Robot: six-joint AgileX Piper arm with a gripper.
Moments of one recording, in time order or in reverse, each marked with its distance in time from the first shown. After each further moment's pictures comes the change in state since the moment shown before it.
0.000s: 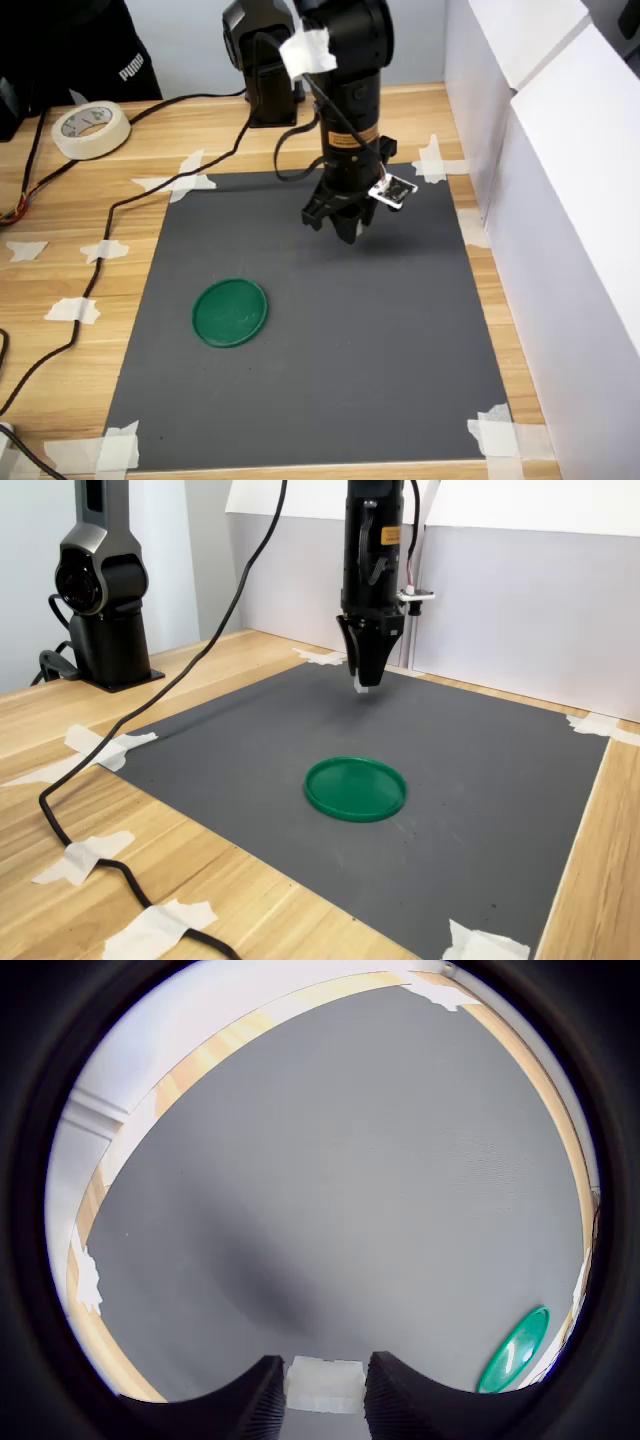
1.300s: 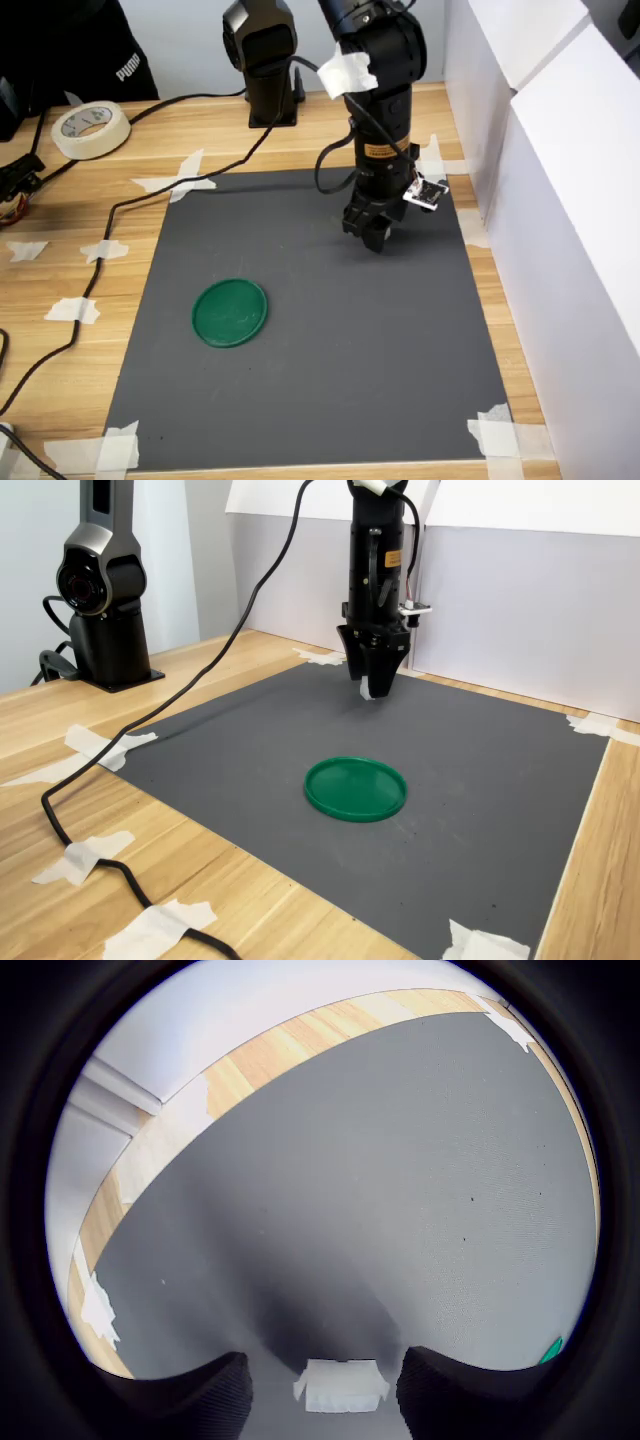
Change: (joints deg) arm 8.1 3.5 4.6 4.1 -7.9 -0.3
